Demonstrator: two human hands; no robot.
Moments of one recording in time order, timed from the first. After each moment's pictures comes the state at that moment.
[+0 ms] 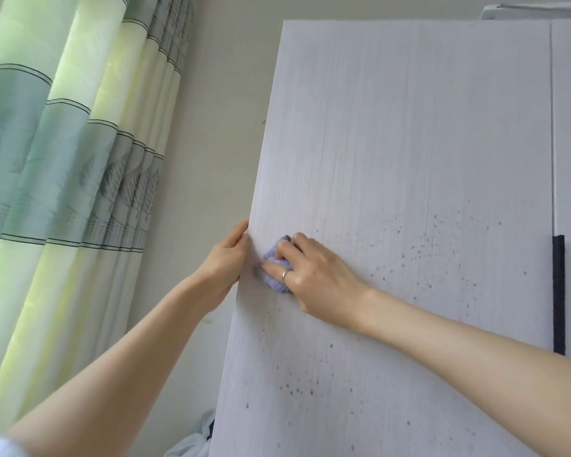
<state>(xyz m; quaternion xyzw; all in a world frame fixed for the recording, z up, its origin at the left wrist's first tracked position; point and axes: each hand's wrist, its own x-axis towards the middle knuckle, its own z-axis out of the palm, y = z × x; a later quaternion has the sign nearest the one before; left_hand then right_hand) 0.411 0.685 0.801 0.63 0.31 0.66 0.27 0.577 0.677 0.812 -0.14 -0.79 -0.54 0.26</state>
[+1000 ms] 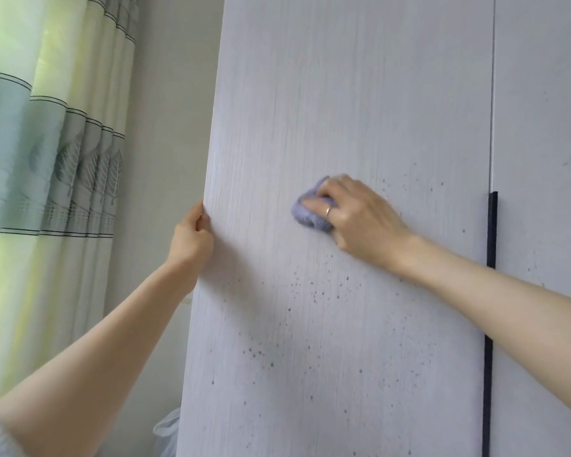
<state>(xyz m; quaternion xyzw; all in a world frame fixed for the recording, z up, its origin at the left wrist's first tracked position) 0.434 0.697 0.789 0.54 0.42 0.72 0.12 0.676 0.668 0.840 -0.23 -0.76 -0.52 0.31</state>
